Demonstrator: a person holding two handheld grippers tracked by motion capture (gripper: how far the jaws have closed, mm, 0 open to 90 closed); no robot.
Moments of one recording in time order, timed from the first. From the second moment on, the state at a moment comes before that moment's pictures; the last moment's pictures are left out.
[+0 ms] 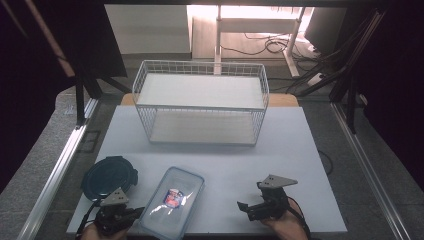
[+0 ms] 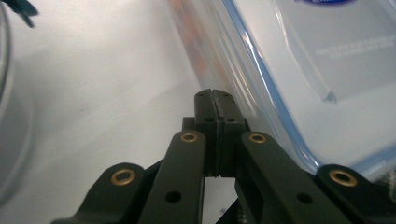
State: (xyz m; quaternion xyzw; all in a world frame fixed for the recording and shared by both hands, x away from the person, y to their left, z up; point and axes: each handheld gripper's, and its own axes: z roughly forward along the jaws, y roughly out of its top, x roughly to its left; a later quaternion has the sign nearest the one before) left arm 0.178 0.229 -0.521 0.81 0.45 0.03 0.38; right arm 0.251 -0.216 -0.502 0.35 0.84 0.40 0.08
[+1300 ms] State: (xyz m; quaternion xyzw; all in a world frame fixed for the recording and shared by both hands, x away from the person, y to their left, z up) left arm 0.240 0.146 -0.513 0.83 0.40 0.02 0.38; right arm 0.174 -0.205 -0.505 0.26 0.89 0.36 -0.09
